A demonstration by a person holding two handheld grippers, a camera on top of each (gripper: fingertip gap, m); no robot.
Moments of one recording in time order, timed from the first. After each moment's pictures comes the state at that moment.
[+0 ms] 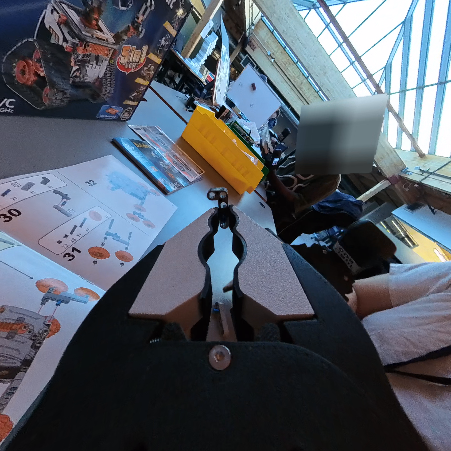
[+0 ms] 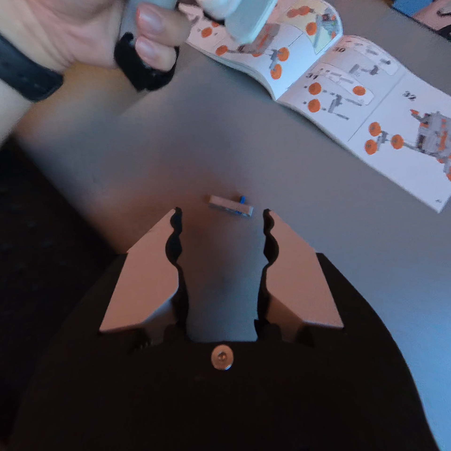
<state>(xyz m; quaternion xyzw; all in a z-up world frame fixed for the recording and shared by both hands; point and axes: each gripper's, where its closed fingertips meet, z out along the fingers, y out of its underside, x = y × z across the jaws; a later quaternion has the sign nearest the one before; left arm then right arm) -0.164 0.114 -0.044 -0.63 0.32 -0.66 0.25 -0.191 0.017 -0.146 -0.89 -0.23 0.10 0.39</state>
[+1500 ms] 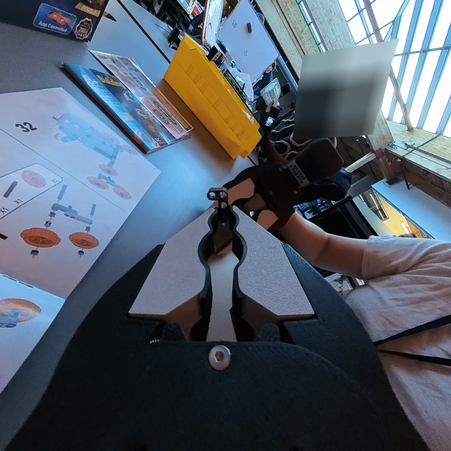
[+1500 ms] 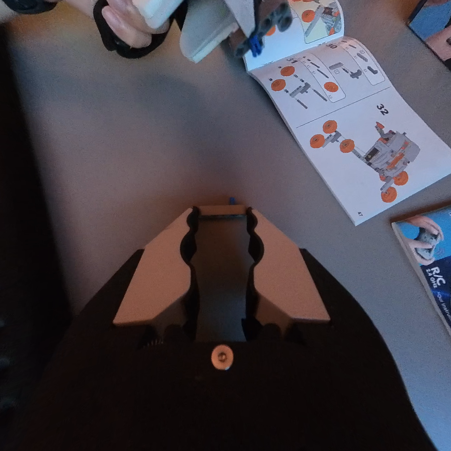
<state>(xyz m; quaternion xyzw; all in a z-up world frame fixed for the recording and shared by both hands) -0.135 0.081 -0.080 -0.65 0.36 -0.65 0.16 -0.106 0.034 -0.160 -0.82 -0.39 0.16 0.38</state>
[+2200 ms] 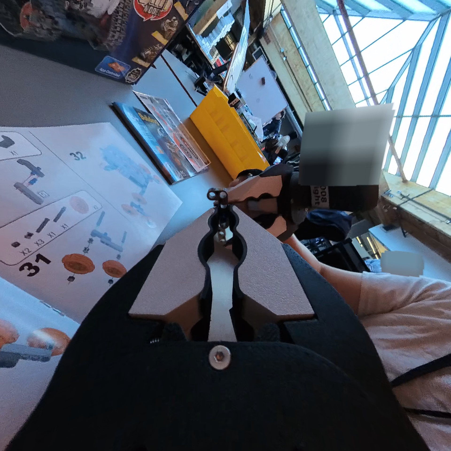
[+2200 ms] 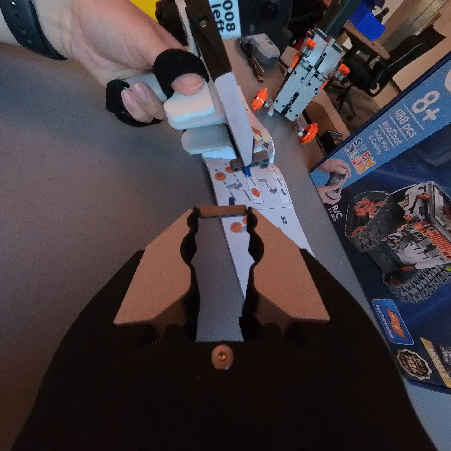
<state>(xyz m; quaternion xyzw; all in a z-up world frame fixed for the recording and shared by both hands) -0.116 0.117 -0.078 -0.67 0.28 -0.67 0.18 -0.109 0.099 -0.103 -0.68 -0.51 0.08 0.51</state>
